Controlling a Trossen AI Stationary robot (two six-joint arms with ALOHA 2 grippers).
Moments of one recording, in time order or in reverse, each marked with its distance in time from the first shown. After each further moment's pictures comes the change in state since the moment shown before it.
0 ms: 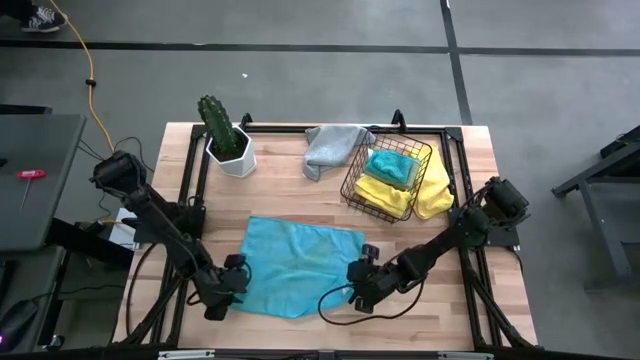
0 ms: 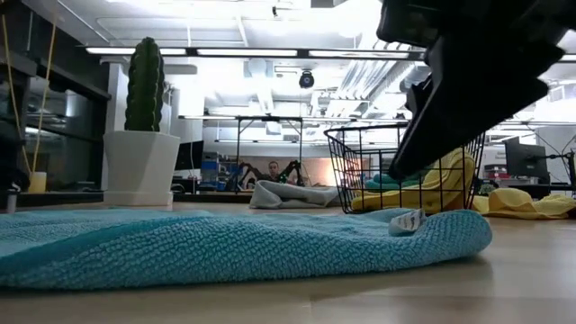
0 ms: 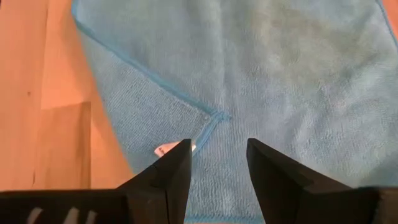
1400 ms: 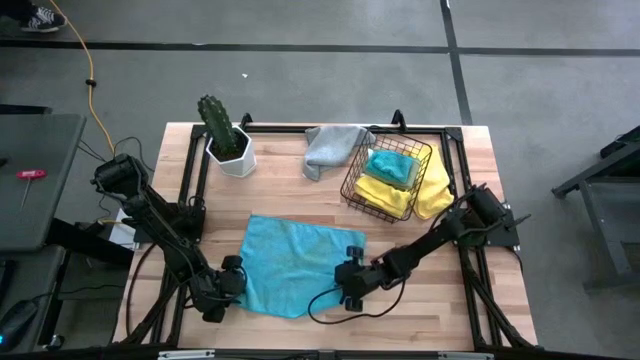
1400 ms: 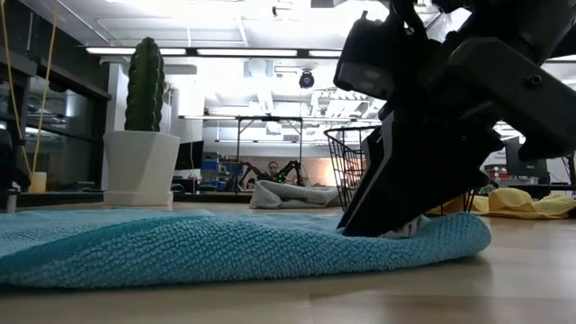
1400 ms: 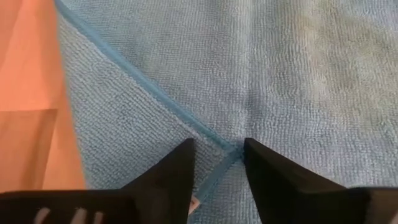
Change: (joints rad) left arm -0.063 0.040 -0.008 0.005 -0.077 -0.047; right arm -0.071 0.168 0.005 0.225 -0.084 -0.184
